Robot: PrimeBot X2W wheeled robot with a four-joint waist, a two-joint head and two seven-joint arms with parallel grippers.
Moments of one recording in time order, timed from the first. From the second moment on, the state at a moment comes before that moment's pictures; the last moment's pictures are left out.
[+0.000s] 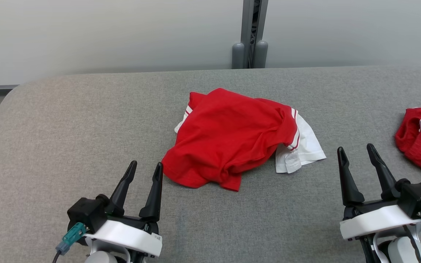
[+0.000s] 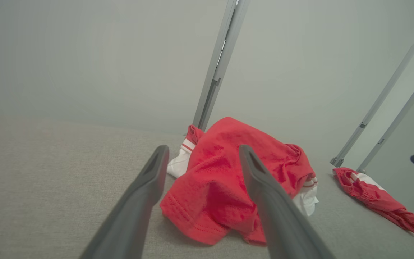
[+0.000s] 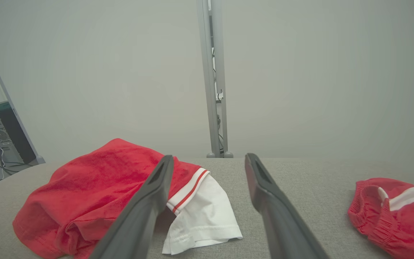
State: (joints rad) left arm -0.10 0.05 -0.22 0.22 -0.43 -0.13 -0.26; right arm -0.13 -0.11 0.11 0.18 0.25 0.13 -0.26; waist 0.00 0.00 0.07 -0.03
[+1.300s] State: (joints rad) left arm -0.19 0.05 -0.33 0.27 -0.44 -0.13 -0.26; right arm -0.56 -0.22 0.26 0.92 0.55 0.13 -0.15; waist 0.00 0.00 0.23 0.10
